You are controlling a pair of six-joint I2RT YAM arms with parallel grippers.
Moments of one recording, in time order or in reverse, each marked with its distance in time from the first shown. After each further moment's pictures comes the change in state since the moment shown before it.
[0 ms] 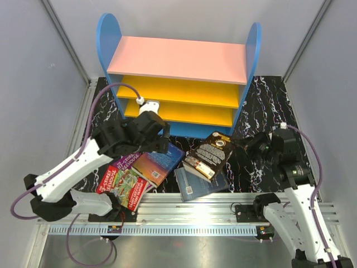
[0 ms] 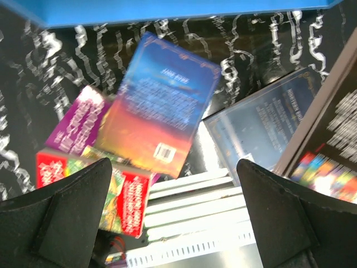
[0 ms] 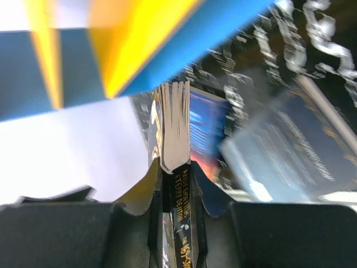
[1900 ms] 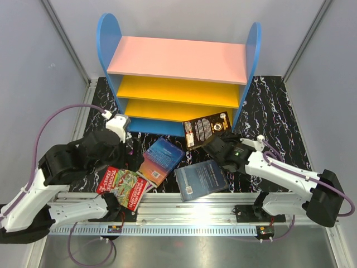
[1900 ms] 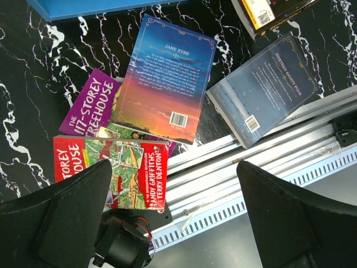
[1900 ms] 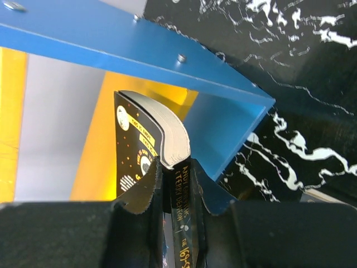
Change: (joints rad) left arm 0.006 -0.387 -0.117 -0.096 0.096 0.107; right arm 0.752 0.587 0.108 -0.029 1.427 0.878
